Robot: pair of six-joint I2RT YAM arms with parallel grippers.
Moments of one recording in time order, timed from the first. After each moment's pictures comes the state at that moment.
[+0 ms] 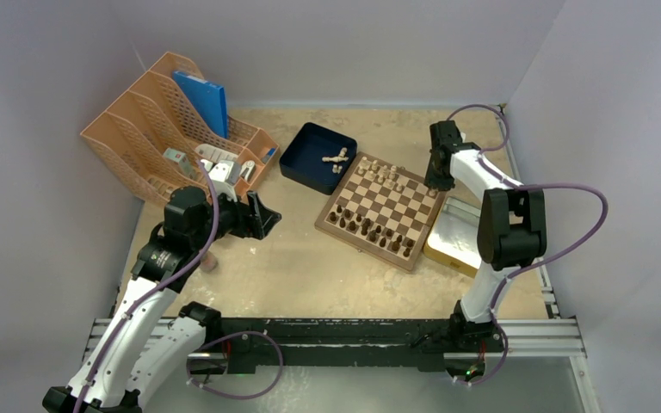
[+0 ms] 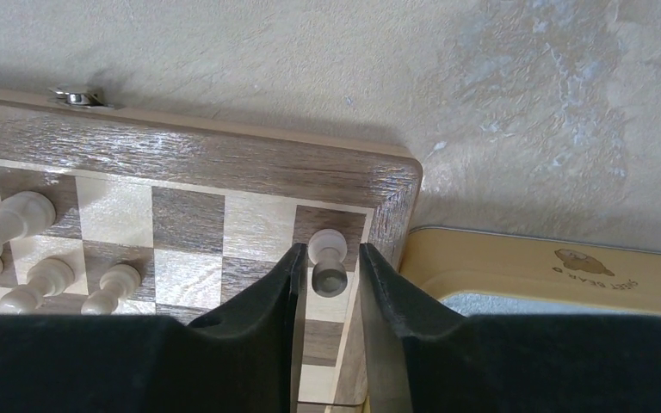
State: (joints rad) left arm -0.35 0.70 0.80 -0.49 0.28 -0.33; right arm 0.11 1.83 1.32 -0.61 0.24 0.39
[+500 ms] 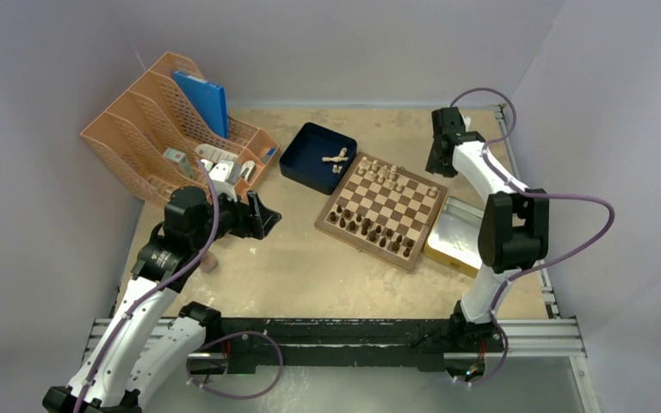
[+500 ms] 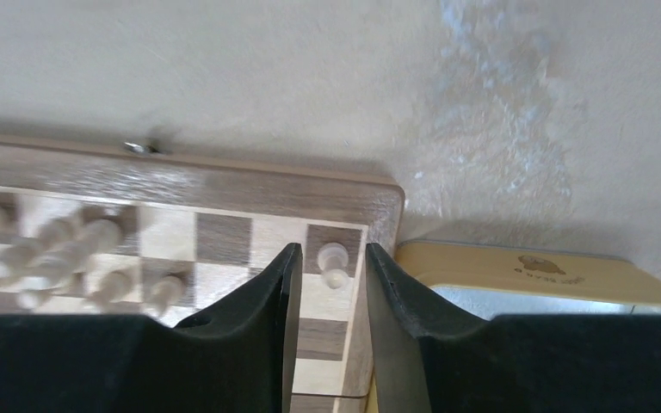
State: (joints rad) left arm -0.35 0.70 0.80 -0.49 0.28 -0.33; right arm 0.12 1.81 1.40 -0.65 0.30 0.39
